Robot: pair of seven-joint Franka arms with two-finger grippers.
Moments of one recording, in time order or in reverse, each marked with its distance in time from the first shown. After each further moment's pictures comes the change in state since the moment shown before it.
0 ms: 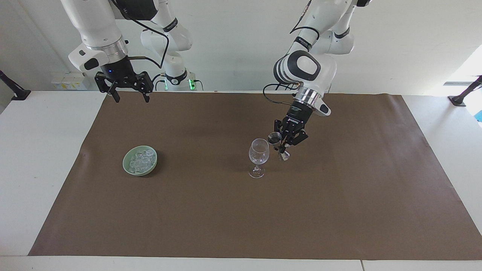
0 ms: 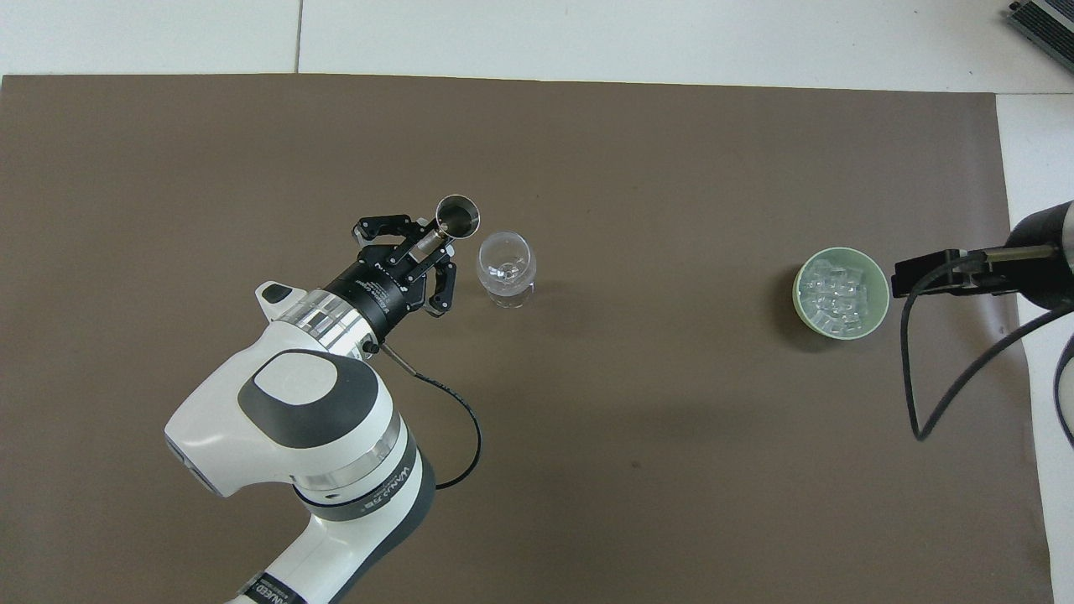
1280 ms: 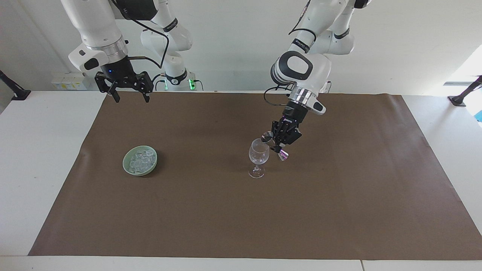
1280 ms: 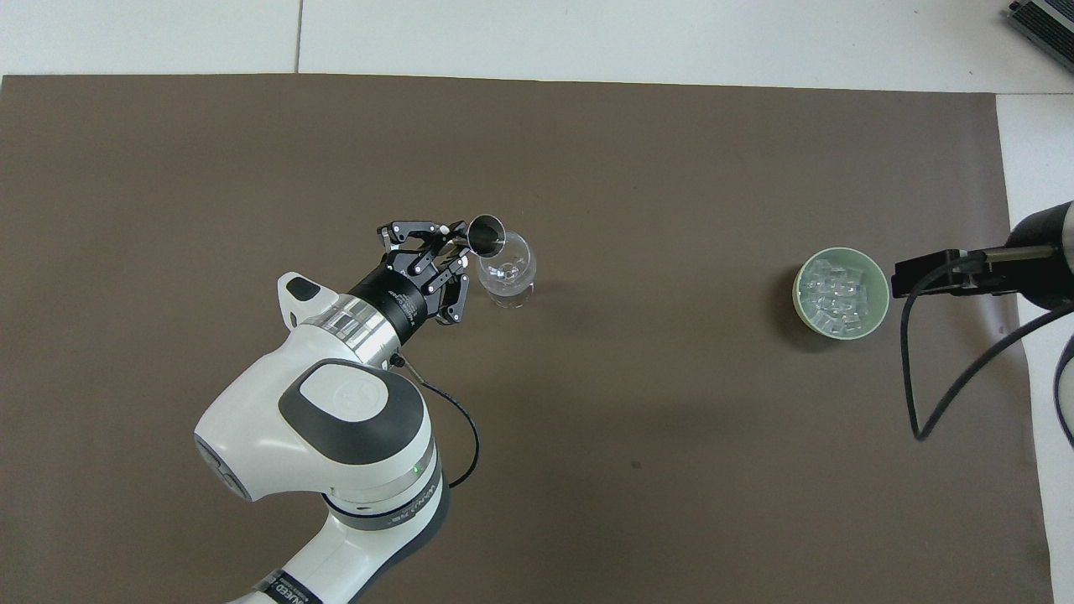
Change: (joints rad) left arm -0.045 0.022 -0.001 0.001 0.092 0.066 0.132; right arm 0.000 0.000 0.000 0.000 0.000 0.000 0.000
